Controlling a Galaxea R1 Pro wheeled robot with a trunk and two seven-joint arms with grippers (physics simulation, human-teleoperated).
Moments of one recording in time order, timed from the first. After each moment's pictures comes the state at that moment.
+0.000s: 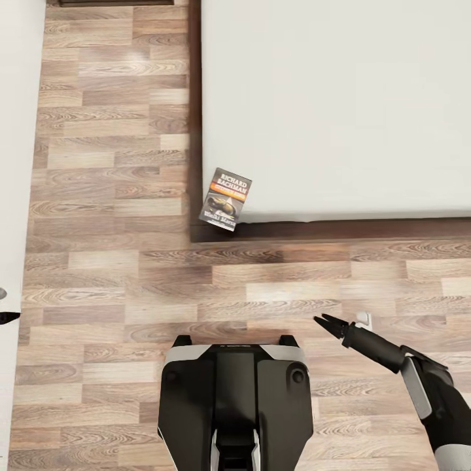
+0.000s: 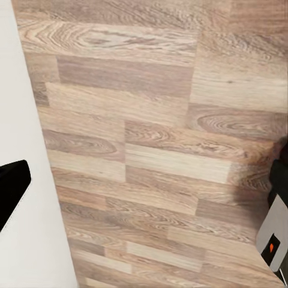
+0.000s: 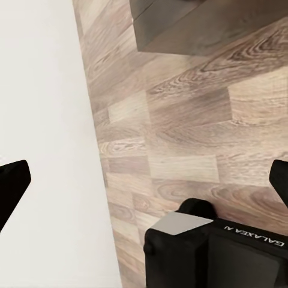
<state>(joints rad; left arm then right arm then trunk) -0.38 0.85 0.27 -1.44 0.54 1.04 -0.14 -0.48 -0.22 -0.32 -1.06 -0.31 0.47 1.17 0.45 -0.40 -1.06</state>
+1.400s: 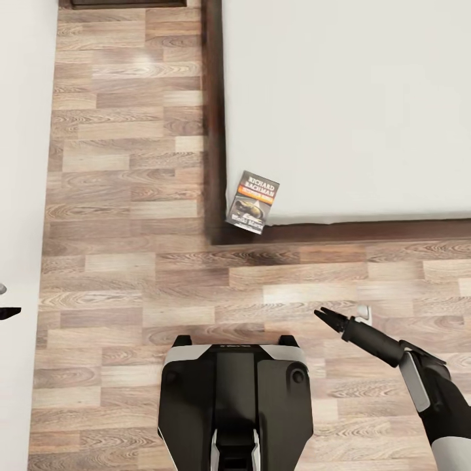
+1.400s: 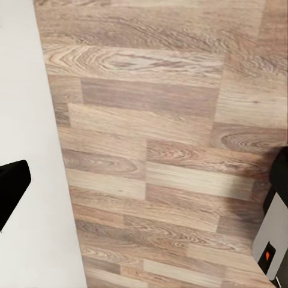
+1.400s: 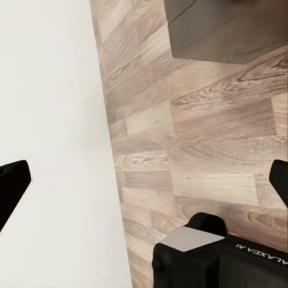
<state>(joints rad) -0.38 0.85 0.28 -1.47 0.55 1.04 -0.15 -0.50 -0.22 -0.32 -1.06 -0.34 0.47 1.18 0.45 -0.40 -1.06</state>
